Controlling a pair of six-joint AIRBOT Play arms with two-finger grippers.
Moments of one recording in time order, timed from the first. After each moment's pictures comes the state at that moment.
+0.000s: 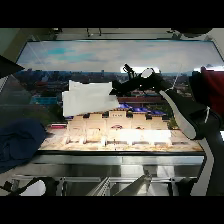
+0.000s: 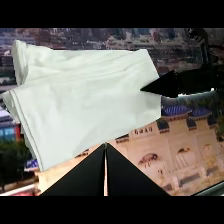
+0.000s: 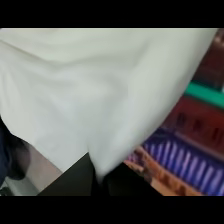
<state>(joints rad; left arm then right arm) 0.43 -1.23 1.56 0.78 -1.51 -1.18 0.33 -2.10 1.83 -0.58 1.05 1.41</state>
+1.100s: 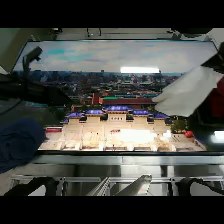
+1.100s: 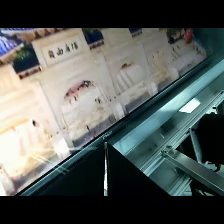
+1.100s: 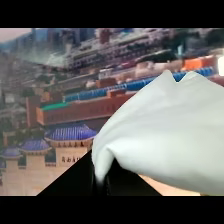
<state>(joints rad) 0.00 -1.10 1.15 0.78 -1.46 -1.23 -0.40 -1.33 1.63 -0.90 1.45 1.53</state>
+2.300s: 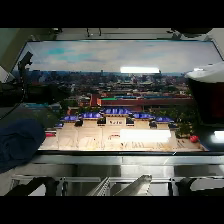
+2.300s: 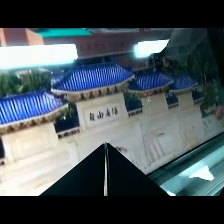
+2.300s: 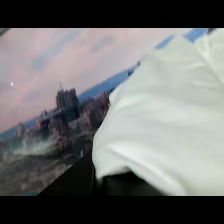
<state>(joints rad) 0.06 -1.06 1.03 0.78 -1.20 -1.24 -0.76 -1.70 1.89 -0.77 1.33 1.30</state>
